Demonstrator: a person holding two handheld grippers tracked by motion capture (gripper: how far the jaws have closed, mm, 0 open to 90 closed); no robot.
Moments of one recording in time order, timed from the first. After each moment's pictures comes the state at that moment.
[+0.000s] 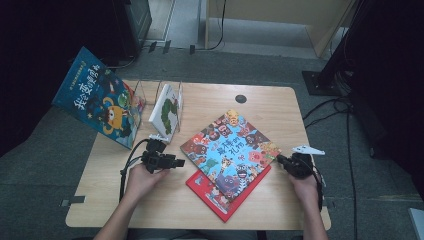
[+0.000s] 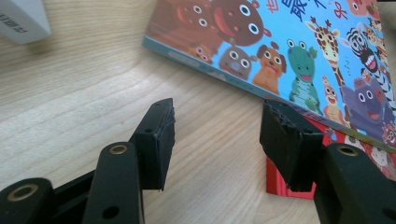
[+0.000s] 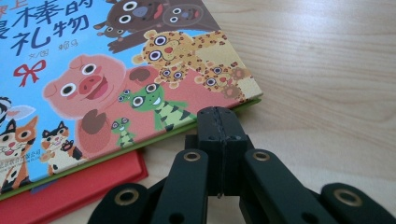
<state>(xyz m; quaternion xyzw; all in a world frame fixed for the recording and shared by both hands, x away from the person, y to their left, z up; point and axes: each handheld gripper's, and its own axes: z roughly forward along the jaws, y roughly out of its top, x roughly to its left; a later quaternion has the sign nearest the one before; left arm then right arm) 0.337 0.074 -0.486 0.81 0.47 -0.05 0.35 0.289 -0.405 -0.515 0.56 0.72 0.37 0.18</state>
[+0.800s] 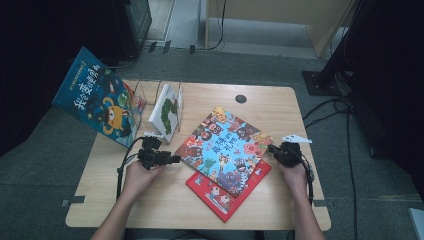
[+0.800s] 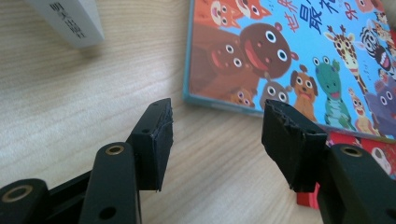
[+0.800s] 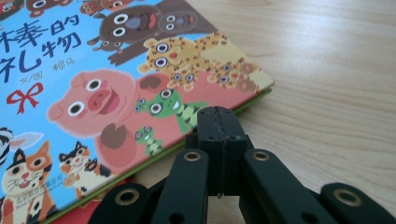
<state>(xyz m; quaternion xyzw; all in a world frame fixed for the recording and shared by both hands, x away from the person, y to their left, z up) 0.351 0.086 -0.493 0.80 0.48 -0.04 0.35 0.326 -0.380 -0.514 0.55 0.73 0.37 0.19</state>
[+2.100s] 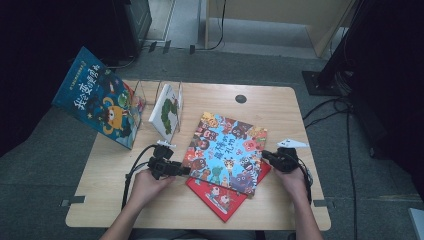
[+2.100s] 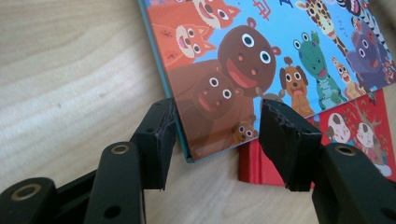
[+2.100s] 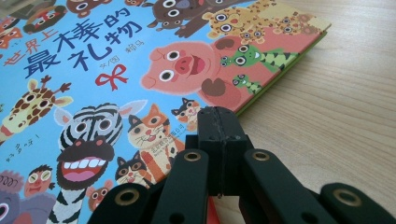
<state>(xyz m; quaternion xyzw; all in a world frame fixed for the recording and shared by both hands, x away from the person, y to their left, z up) 0.318 0.054 -0.491 0.82 0.45 -0.08 0.33 0.309 -0.365 -0.509 0.51 0.75 0.40 0.15</state>
